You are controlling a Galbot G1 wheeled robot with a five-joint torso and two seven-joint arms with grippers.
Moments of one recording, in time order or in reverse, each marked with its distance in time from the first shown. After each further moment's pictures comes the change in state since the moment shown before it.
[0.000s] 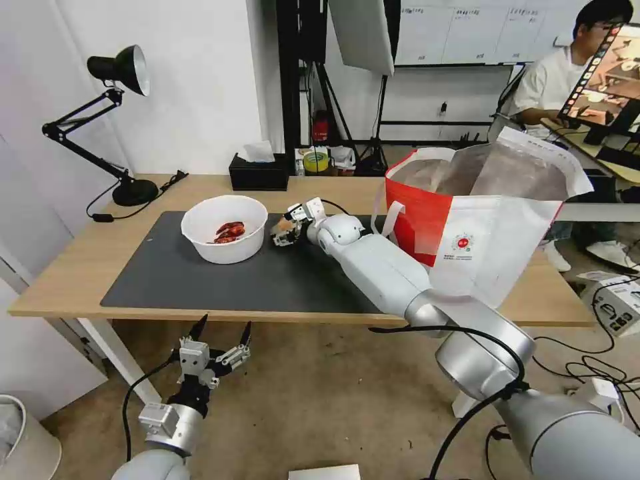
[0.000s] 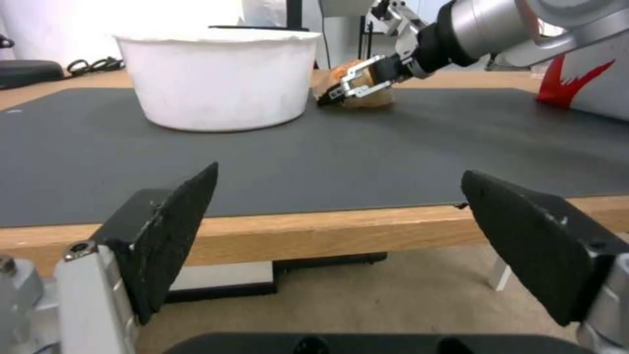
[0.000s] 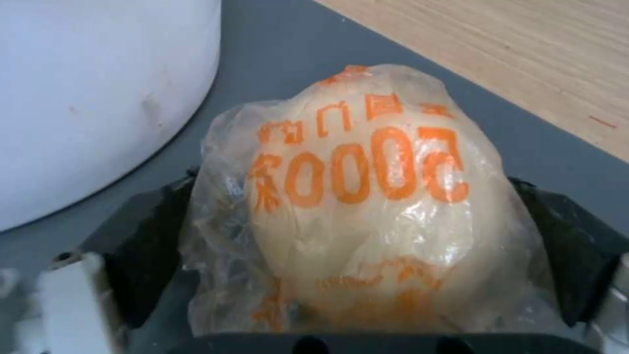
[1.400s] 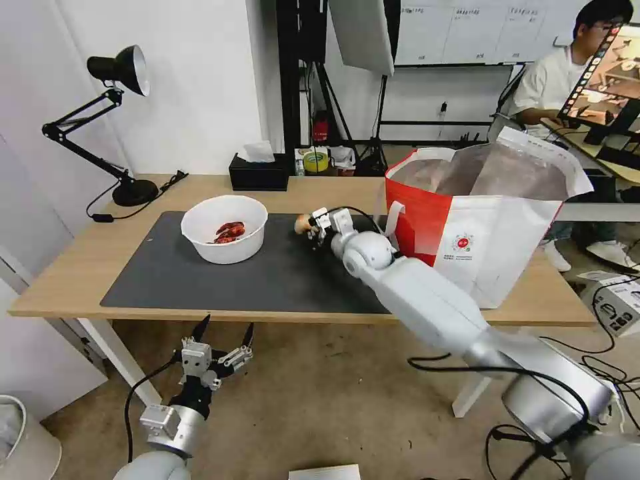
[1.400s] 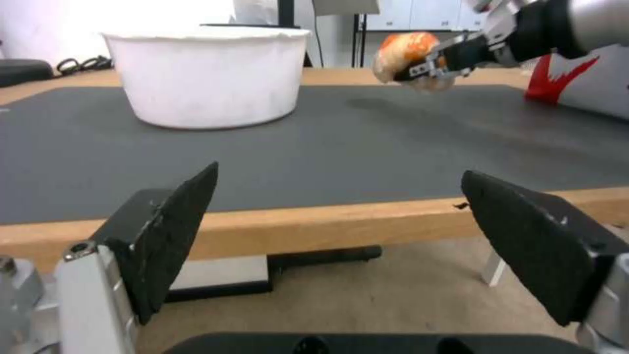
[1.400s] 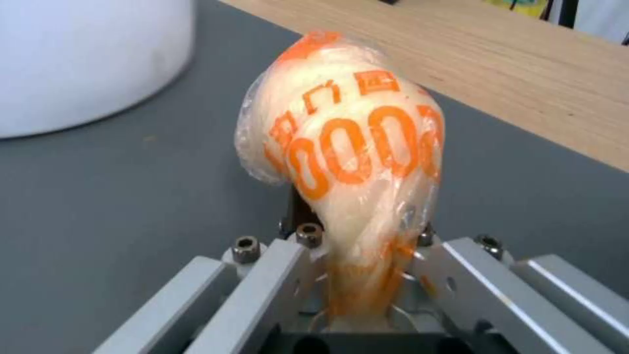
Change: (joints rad) left arm 0.012 0.011 0.012 -0.004 0.003 -0.006 -0.001; right arm -0.234 -0.324 -0.017 0.637 0.139 -0.047 0.340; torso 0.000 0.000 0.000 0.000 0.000
